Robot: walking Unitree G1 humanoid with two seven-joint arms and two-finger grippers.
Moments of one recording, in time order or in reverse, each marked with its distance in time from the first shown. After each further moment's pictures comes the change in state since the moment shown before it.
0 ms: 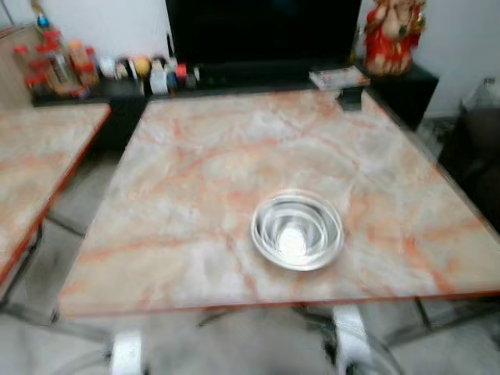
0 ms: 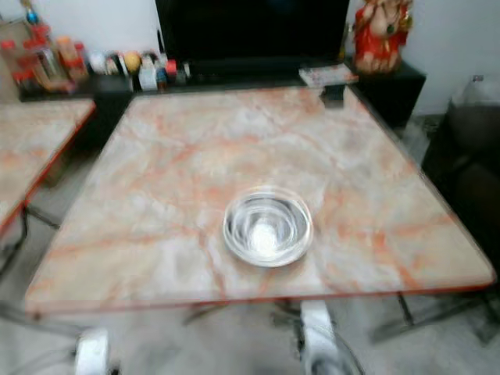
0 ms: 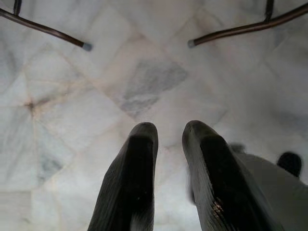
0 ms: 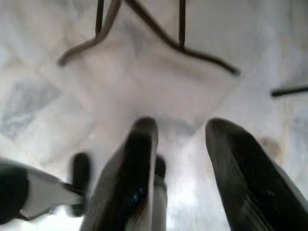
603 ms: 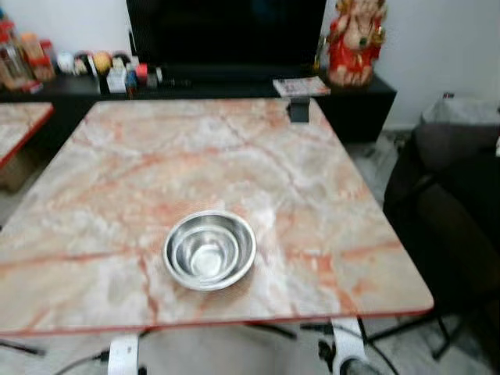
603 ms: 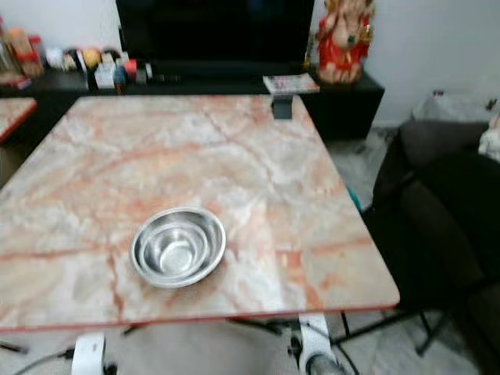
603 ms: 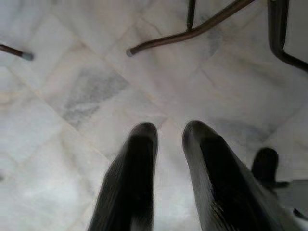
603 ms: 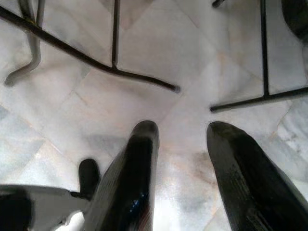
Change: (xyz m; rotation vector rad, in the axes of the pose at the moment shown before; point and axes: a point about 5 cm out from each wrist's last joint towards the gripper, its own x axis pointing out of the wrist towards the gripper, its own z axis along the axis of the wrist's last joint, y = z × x) left arm 0.003 0.000 0.012 -0.006 -0.033 0.010; right arm 0.002 0.001 0.012 -0.006 -0.033 0.007
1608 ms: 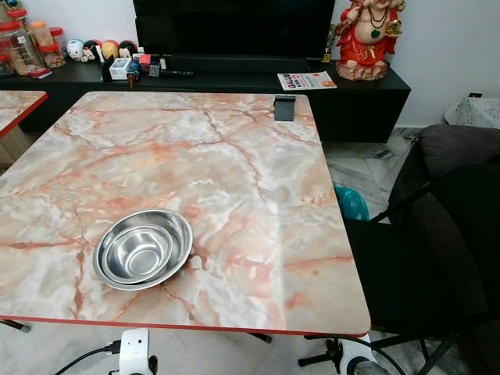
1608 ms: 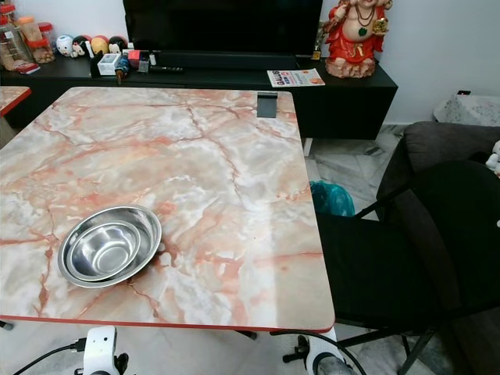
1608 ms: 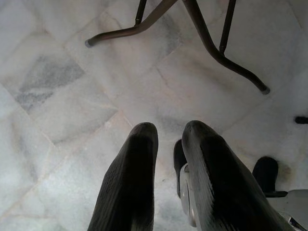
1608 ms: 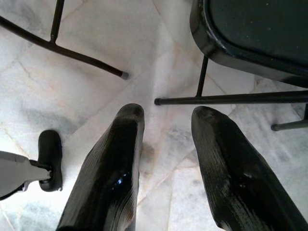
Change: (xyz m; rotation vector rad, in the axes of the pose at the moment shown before) left arm 0.000 -0.010 0.002 0.000 -0.025 -0.020; right arm -0.002 -0.006 -0.007 -0.002 0.021 -0.011
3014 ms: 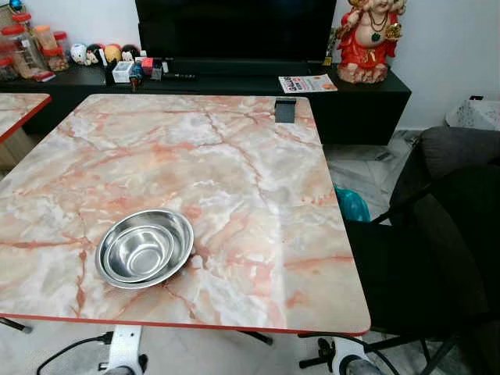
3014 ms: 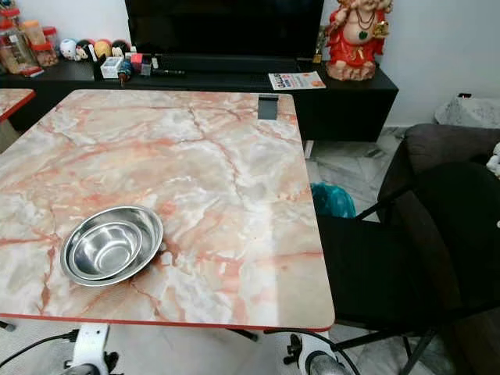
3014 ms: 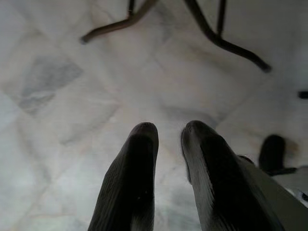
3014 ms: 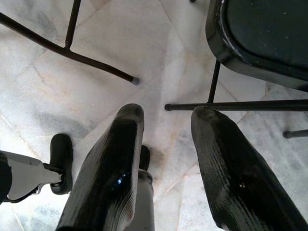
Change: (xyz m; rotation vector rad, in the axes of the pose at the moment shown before) left arm 0.002 0.011 0.010 0.101 0.069 -0.055; right arm 0.002 0.017 0.006 0.001 -0.013 0.041
